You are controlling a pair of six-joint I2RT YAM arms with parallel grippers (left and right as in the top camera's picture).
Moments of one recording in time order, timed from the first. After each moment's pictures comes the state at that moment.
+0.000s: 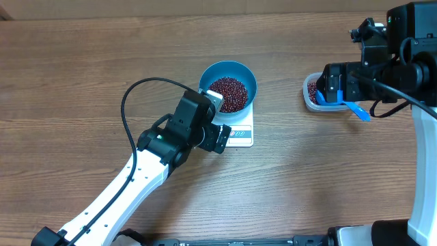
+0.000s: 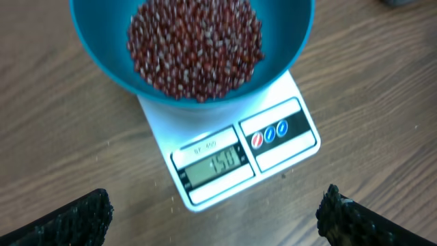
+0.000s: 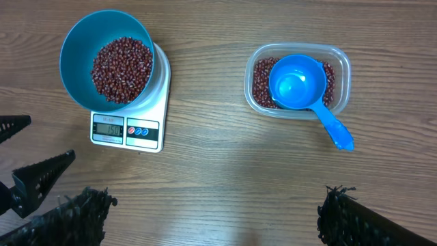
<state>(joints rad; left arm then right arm) -0.54 1.37 0.97 -0.53 0.01 -0.12 0.05 1.57 2.09 -1.63 -0.13 0.00</state>
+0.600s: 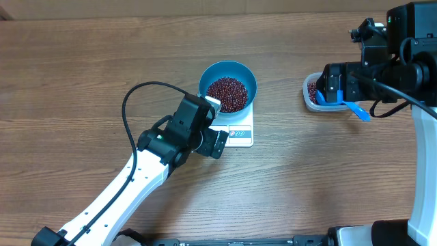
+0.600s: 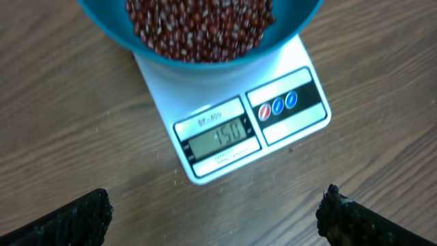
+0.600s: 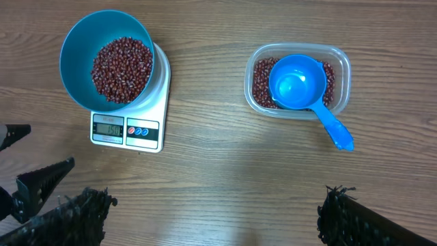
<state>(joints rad) -0.54 1.37 0.97 -0.60 0.00 -0.12 0.05 1.57 2.09 -1.63 -0.13 0.00</state>
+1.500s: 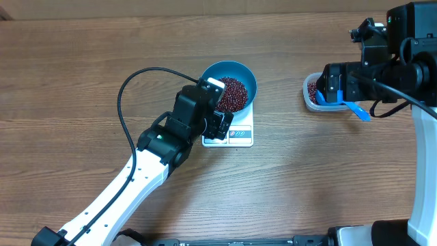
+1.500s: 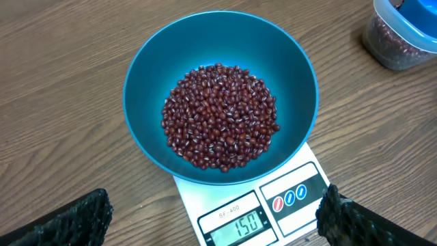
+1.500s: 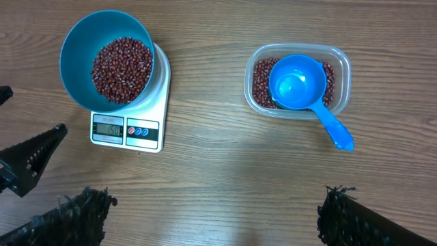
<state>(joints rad) -0.54 1.37 0.97 -0.34 -0.07 -0.05 0.05 1.57 2.09 -1.63 -0.13 0.00</state>
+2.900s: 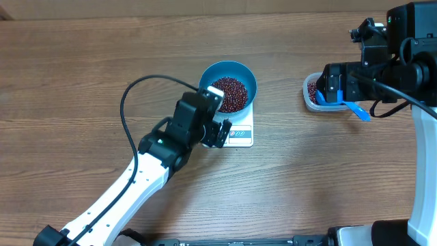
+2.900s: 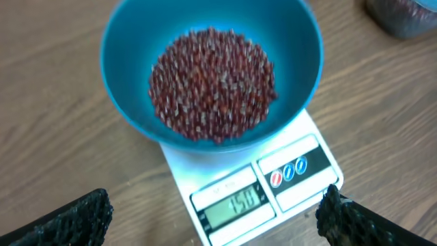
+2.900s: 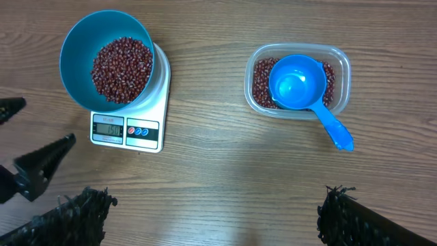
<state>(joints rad) -0.54 1.36 0.89 -0.33 -0.05 -0.05 0.05 1.57 2.09 -1.63 -0.13 0.00</state>
